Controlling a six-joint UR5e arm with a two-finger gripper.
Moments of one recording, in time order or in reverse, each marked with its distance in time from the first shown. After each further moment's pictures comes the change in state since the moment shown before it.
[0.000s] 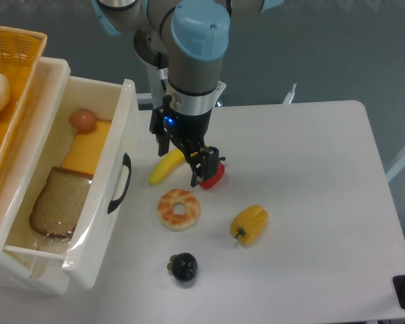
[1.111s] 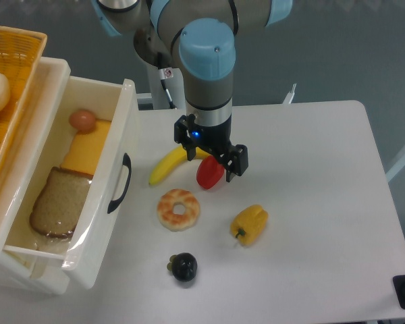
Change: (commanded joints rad) arm 0.021 0.000 -0.092 0.022 0.193 -0.383
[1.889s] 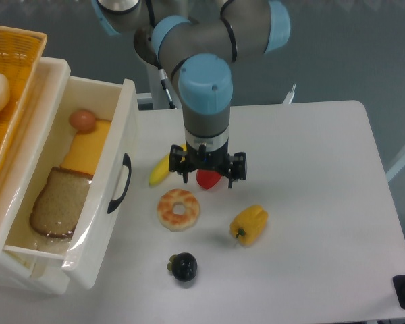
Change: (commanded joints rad) arm -0.044 -0.150 0.069 0.002 -0.020 -0.299
